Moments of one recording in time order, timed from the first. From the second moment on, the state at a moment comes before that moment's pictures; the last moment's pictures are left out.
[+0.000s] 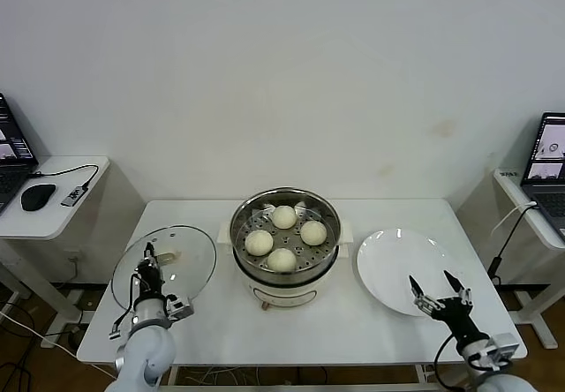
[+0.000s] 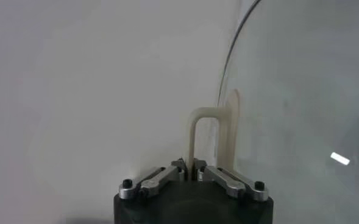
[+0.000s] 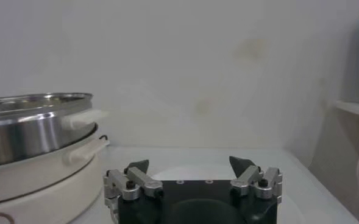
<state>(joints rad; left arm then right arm) 1.20 -1.31 -0.48 -1.67 1.23 0.44 -0.06 -1.53 1.17 0.76 1.83 0.46 0.01 -0.24</state>
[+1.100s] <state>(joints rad) 1.18 -1.46 -0.31 -2.06 1.65 0.70 0.30 -1.51 1.32 0.83 1.88 0.27 -0.05 -0.22</state>
